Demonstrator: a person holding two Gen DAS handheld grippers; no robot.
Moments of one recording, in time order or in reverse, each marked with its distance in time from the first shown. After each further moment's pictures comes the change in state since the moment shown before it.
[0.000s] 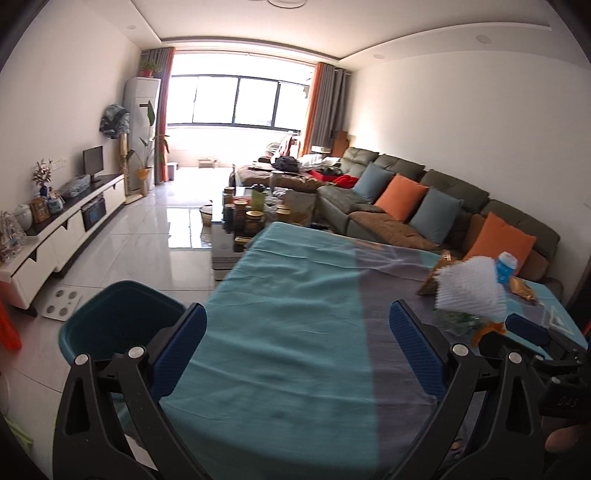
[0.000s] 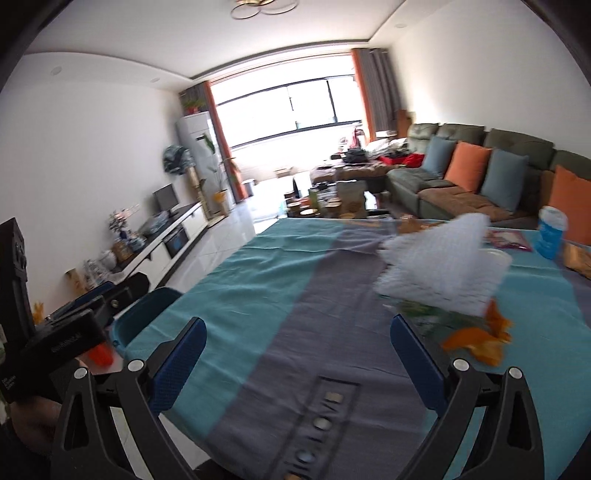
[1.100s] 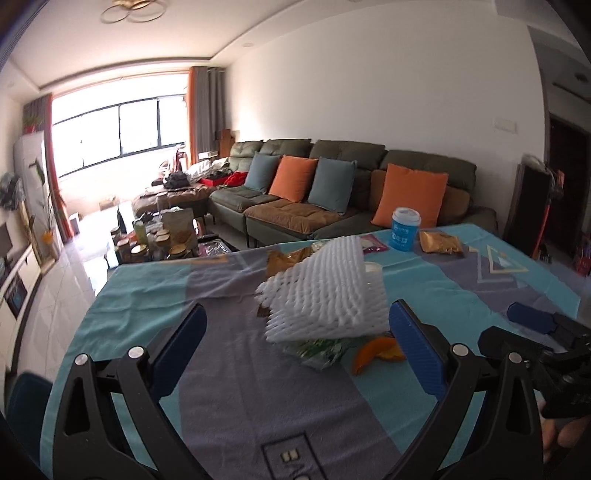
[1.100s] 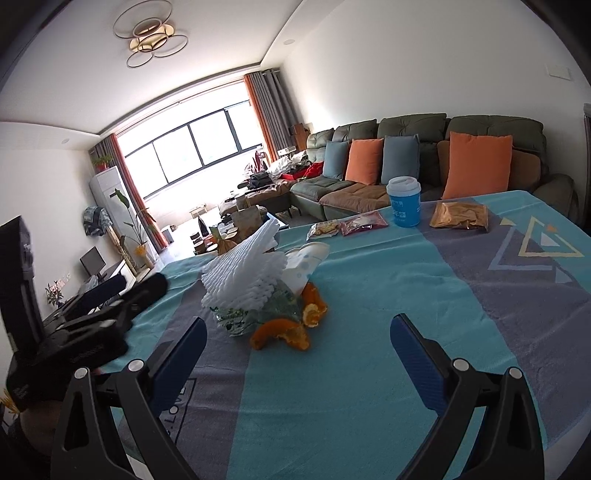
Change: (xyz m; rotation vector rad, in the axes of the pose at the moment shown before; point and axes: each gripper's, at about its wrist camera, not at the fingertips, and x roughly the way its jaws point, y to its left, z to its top) left arm 0.080 -0.196 0.004 0.366 0.029 -0.328; right arm -0.069 -0.134 -0.021 0.252 -0.106 -0.264
